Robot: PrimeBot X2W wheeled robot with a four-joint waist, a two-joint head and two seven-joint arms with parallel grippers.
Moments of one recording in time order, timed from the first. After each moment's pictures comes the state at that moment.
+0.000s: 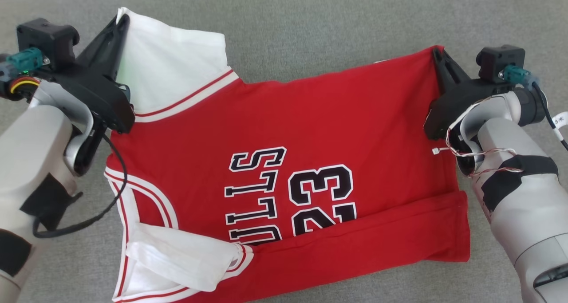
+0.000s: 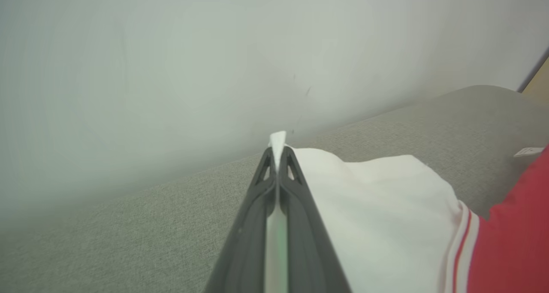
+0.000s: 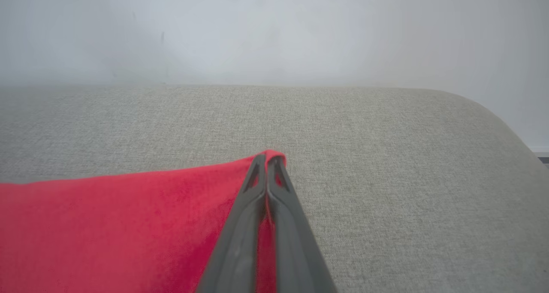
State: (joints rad) left arm -1.13 0.49 -0.86 0.79 -0.88 -0.13 -0.24; right arm -1.03 -0.27 0.36 1.10 0.41 0.13 -0.20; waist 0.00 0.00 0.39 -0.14
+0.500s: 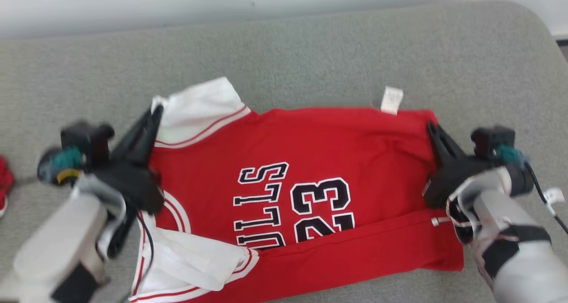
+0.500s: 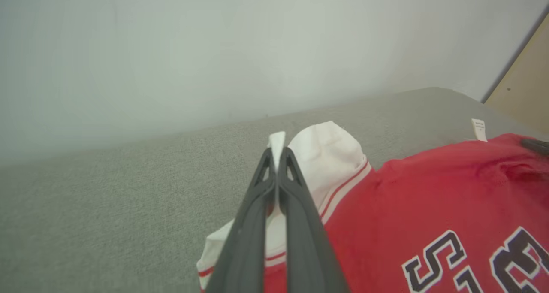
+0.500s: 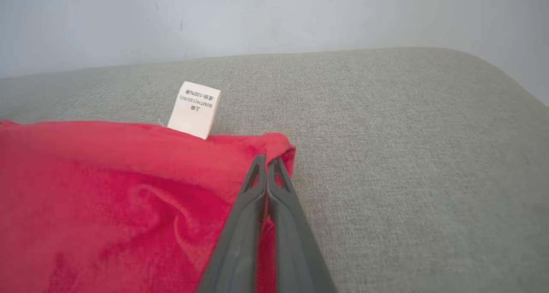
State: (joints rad) left arm -0.81 0.51 -0.77 0.56 -0.85 -0.09 -0.26; right arm -0.77 -0.30 0.42 0.99 0.53 0.13 -0.26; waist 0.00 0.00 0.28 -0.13
